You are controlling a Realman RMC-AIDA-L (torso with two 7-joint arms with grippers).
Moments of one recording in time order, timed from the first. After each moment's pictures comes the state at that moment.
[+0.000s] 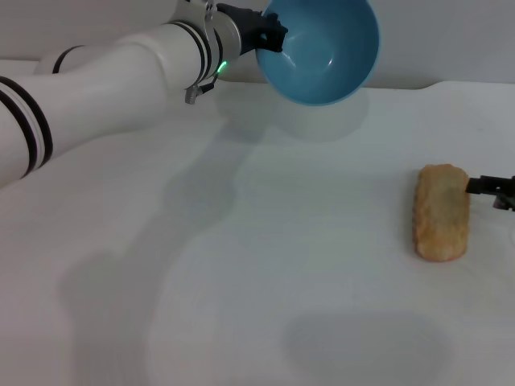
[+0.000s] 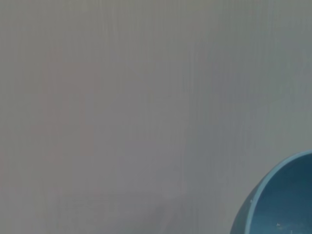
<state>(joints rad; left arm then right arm) -0.88 -2.07 1.83 0.56 2.18 0.04 -2.71 0.54 2.01 -0.72 -0.57 -2.21 -1.04 2.32</state>
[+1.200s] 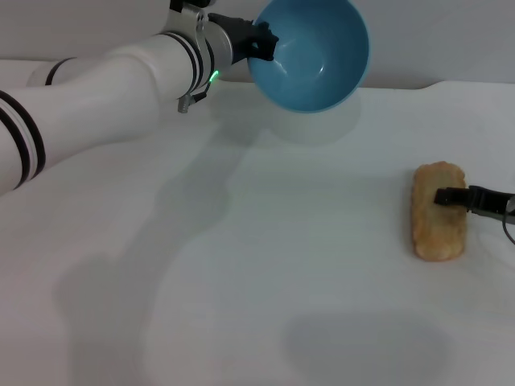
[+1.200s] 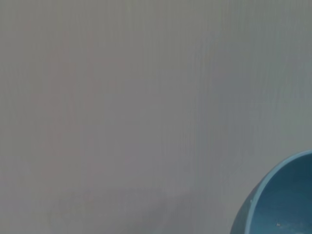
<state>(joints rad) -0.85 -2.07 1.84 0.56 2.18 0.04 -2.71 0.59 2.06 -0.72 -0.47 -2.22 -0.91 2.21</state>
